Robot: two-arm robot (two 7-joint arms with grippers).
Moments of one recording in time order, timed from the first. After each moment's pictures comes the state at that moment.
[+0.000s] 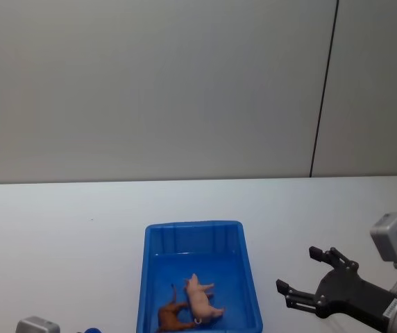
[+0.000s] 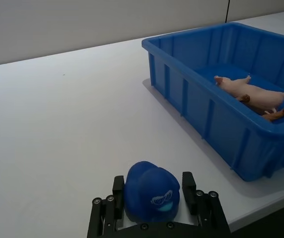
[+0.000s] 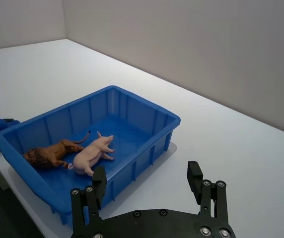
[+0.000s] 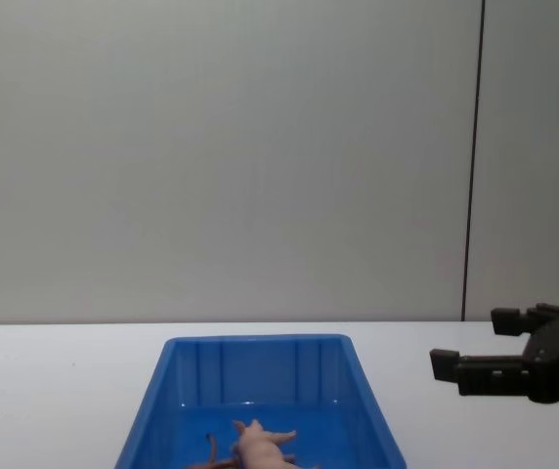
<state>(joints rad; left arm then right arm) 0.11 0.59 0.38 -1.60 -0.49 -0.04 0.06 0.11 0.43 -0.27 -1.65 0.27 0.18 0.51</state>
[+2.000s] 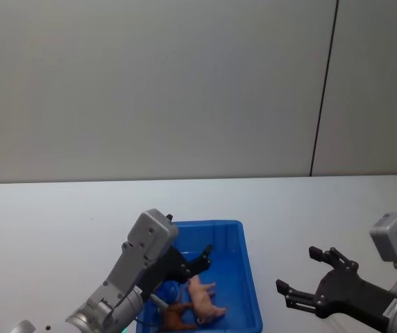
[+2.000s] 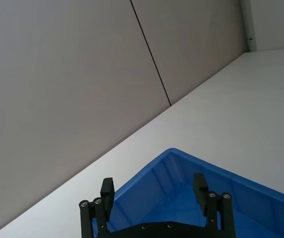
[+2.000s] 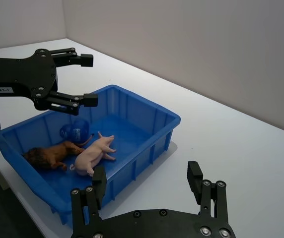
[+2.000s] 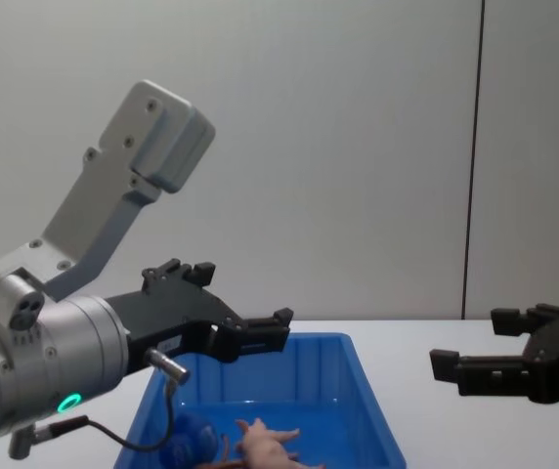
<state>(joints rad) -0.26 0.33 0.41 -1.51 -0.05 0.04 -0.19 0.11 0.43 -0.27 -1.65 0.27 0.18 0.51</state>
